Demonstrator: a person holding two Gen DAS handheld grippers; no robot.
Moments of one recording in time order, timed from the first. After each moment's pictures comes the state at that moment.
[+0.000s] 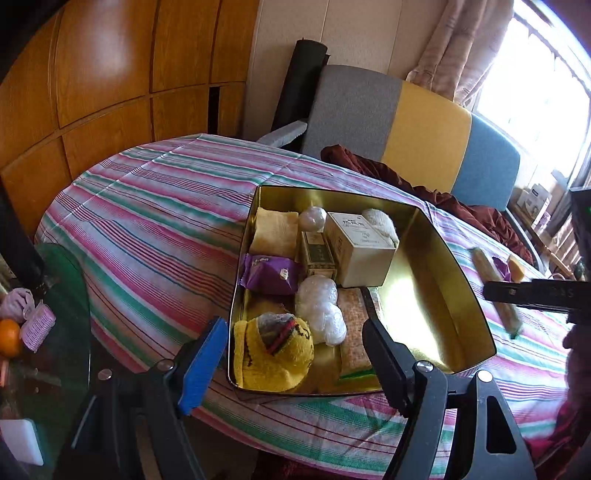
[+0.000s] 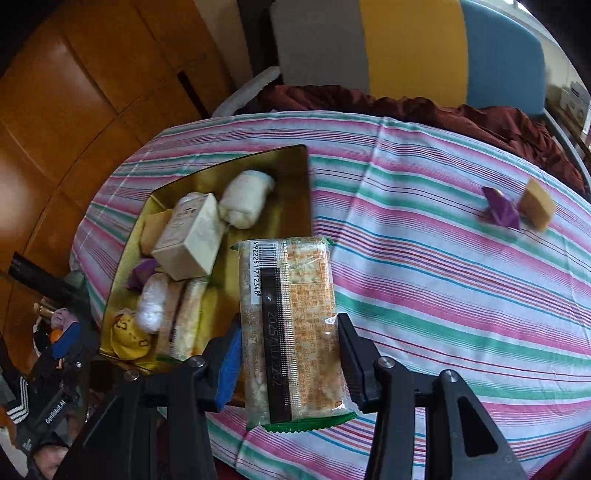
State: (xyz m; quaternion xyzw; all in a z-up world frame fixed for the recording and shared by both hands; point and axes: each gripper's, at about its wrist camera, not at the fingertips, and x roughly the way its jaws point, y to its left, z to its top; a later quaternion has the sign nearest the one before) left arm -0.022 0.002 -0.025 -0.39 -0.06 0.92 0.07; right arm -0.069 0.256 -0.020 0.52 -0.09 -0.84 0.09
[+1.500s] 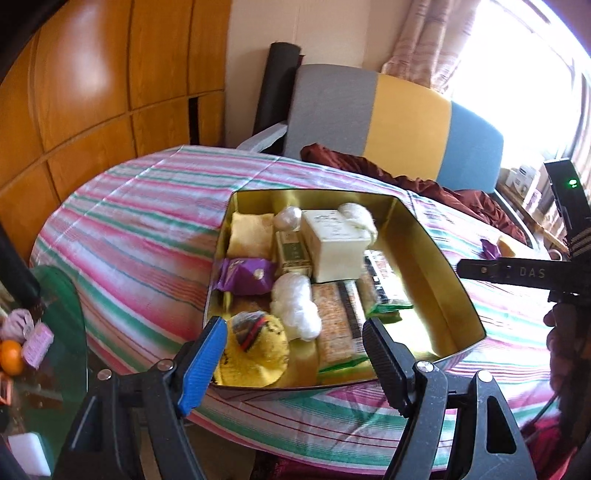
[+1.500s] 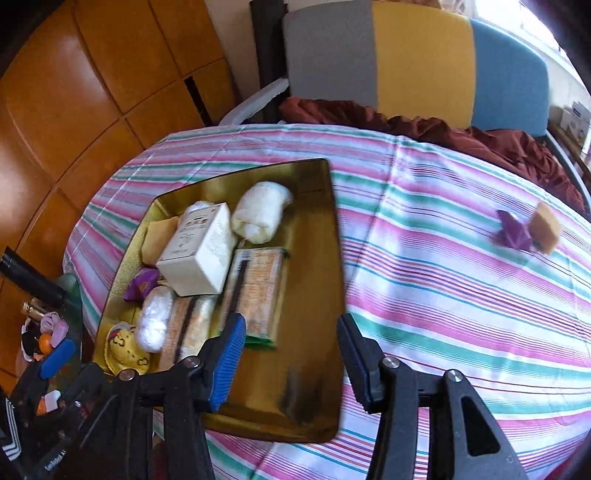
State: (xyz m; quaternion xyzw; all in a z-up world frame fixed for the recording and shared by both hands) left arm -0.011 0.031 -0.018 -0.38 -0.01 0.92 0.10; right arm -0.073 0.250 -0.023 0.49 -0.08 -0.87 0.07
